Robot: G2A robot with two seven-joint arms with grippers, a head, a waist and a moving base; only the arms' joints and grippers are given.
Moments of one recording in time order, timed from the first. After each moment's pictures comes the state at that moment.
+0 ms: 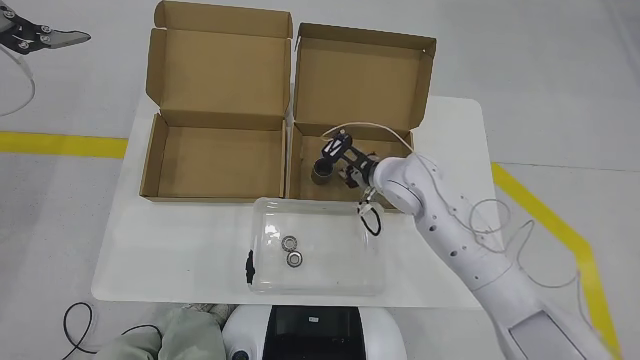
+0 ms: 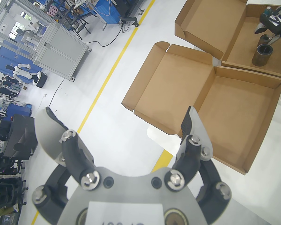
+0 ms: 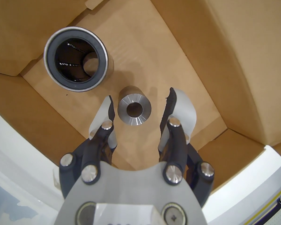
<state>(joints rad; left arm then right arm) 0.47 -0.15 -1.01 -1.52 0.83 -0.88 -0.12 -0.88 -1.31 0.82 -1.40 -1.19 -0.28 0.89</state>
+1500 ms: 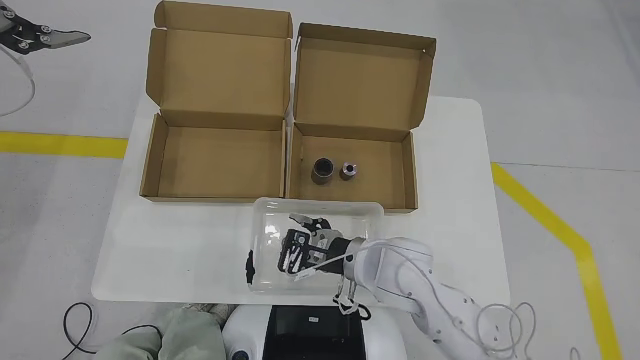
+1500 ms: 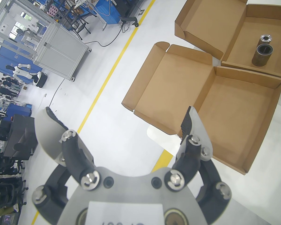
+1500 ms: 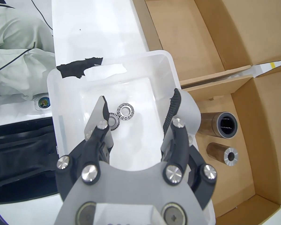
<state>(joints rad) 0.47 -0.15 -1.01 -1.52 0.83 -0.88 -0.12 -1.32 -1.23 0.79 -1.92 -1.44 -0.54 0.57</state>
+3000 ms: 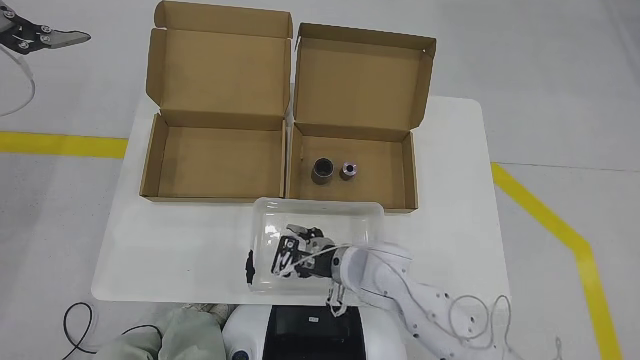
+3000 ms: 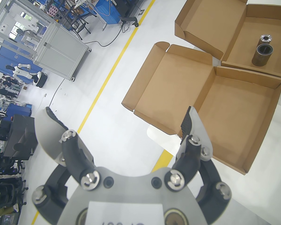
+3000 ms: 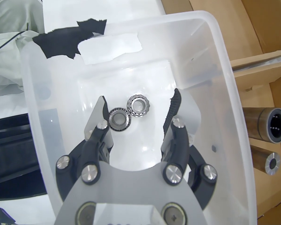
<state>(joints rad) 0.47 -0.15 -1.01 -1.52 0.83 -0.88 -0.12 -1.26 -1.27 0.69 -1.75 -1.47 -0.48 0.55</state>
